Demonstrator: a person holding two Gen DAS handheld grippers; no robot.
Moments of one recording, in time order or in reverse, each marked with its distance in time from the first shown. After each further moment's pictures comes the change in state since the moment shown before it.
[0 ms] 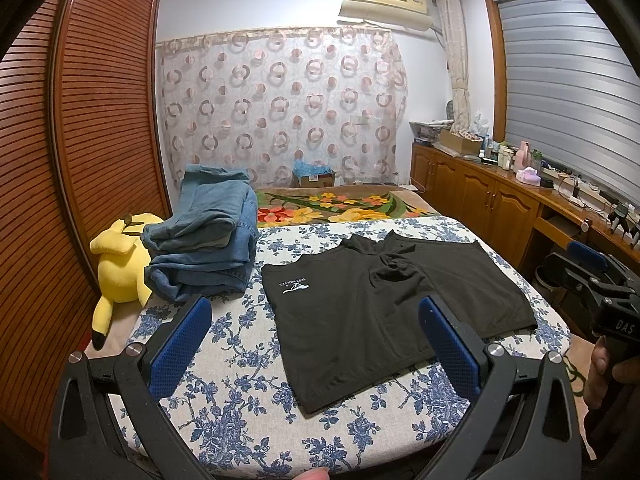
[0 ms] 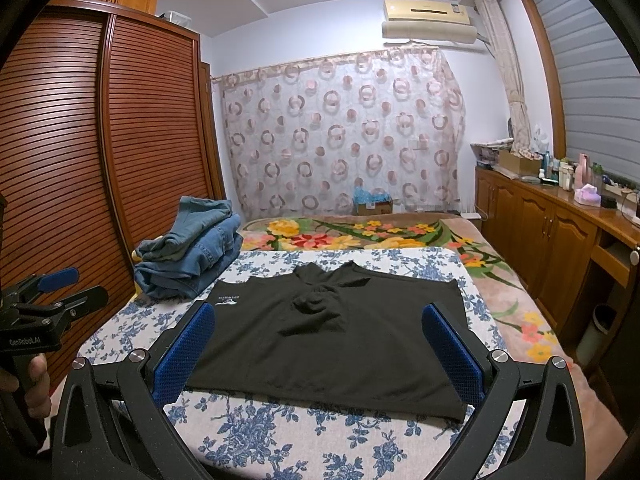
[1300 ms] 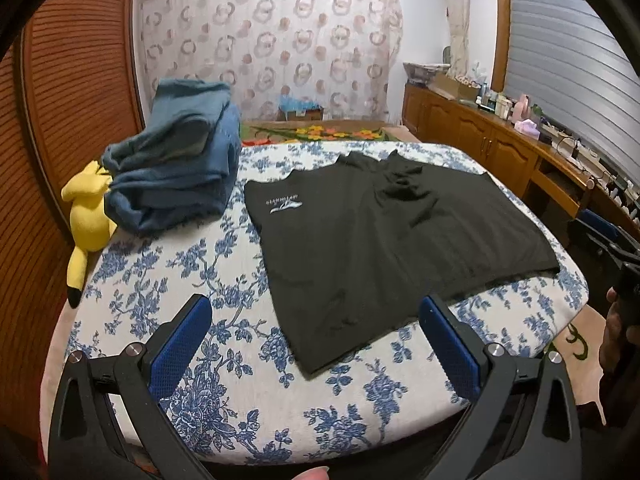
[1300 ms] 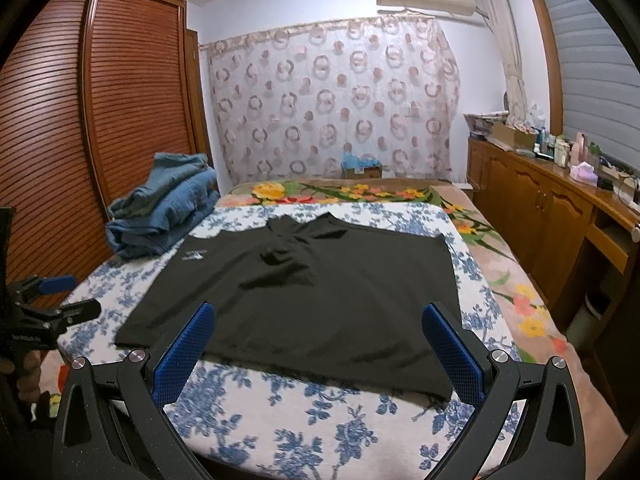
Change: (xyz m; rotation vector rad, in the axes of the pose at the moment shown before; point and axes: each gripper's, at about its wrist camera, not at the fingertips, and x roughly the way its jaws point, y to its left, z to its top) left arm 0.061 0.012 -0.039 -0.008 0.236 -0.060; right arm 0.023 -0.025 -0.011 -0.010 0.127 -0.038
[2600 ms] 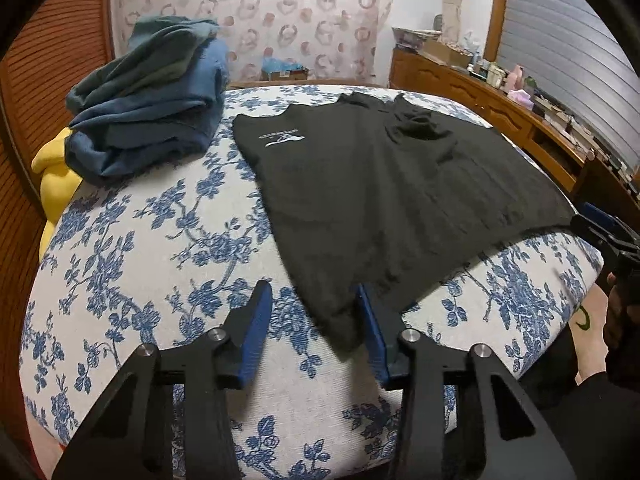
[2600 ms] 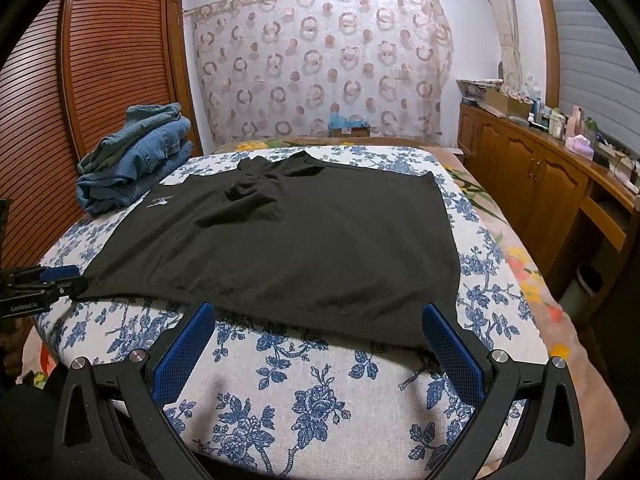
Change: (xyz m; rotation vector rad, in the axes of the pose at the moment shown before) left arm 0.055 0.021 -0.031 0.029 0.133 -0.080; right arm 0.007 -0.006 -0.008 0.012 0.107 -0.027
